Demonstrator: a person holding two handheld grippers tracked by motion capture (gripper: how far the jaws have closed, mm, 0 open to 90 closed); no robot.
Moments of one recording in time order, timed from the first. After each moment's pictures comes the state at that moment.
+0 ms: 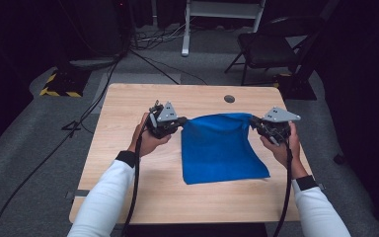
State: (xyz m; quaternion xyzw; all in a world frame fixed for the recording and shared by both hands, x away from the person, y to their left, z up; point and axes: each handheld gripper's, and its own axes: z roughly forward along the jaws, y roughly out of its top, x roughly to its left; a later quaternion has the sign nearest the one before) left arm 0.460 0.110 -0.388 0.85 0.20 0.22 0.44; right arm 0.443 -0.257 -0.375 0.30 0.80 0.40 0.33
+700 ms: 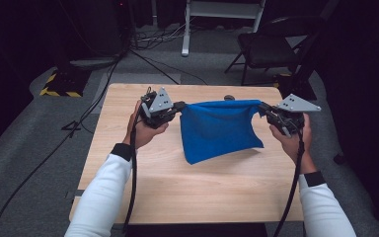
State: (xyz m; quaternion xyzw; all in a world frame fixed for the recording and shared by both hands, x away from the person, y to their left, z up) left arm 0.439 0.125 -0.331 0.81 0.18 0.27 0.48; right arm 0.429 -0.267 -0.321 0.31 0.76 0.45 0.35
